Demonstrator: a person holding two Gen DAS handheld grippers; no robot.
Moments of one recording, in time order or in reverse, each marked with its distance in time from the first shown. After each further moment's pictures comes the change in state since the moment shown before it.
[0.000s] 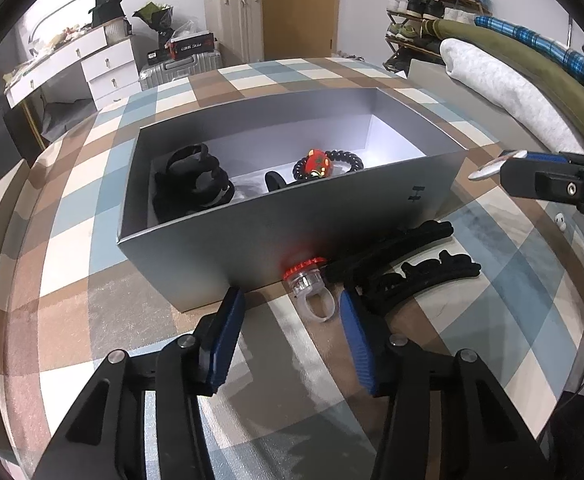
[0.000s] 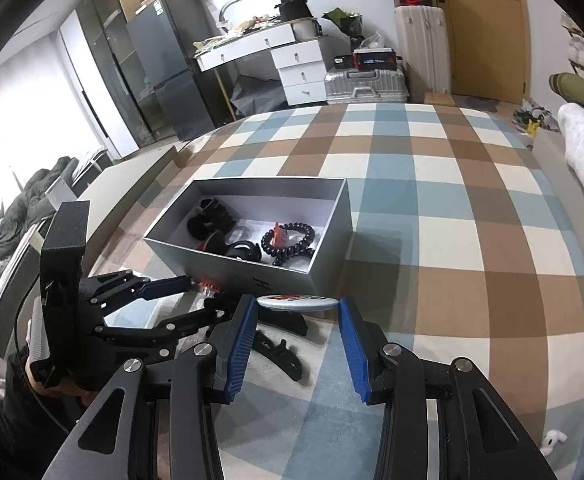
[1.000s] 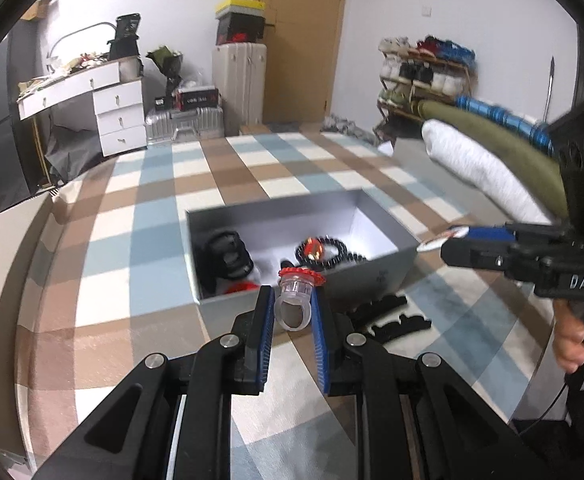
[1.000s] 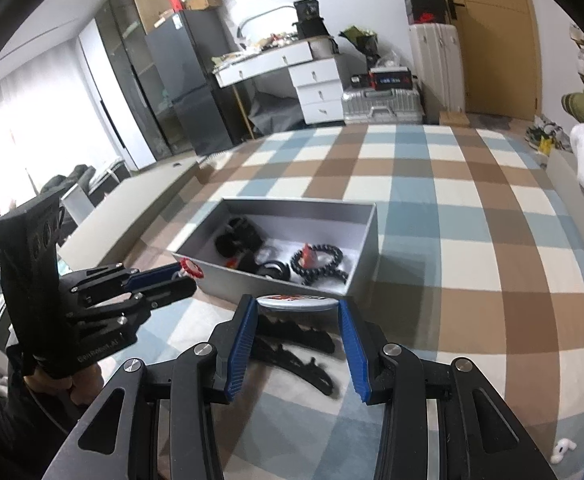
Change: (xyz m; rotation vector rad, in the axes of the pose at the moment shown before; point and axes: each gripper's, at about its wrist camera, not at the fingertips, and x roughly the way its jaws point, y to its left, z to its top) left arm -0.060 0.020 0.010 -0.069 -0.238 -0.072; right arm -0.007 0.016 0.005 -0.027 -0.090 0.062
